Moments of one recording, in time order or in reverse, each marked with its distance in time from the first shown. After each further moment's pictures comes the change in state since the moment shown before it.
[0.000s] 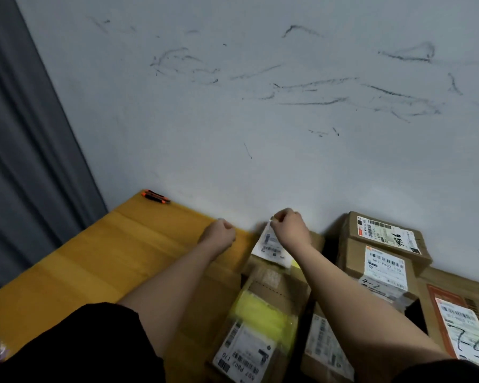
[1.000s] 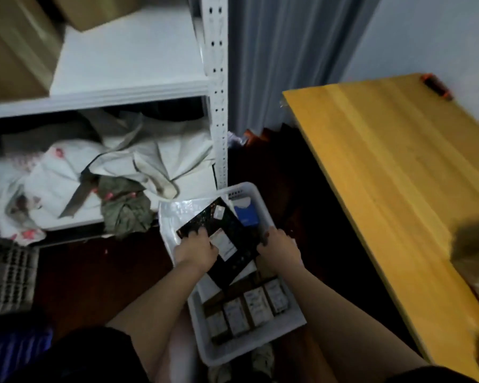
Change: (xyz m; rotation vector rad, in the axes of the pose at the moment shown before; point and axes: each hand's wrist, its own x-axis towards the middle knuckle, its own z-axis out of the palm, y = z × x) left_hand -0.446 -0.552 -0.119 0.343 0.294 -0.754; right_hand -0.517 -0.049 0.388 -0.529 -0.905 -0.624
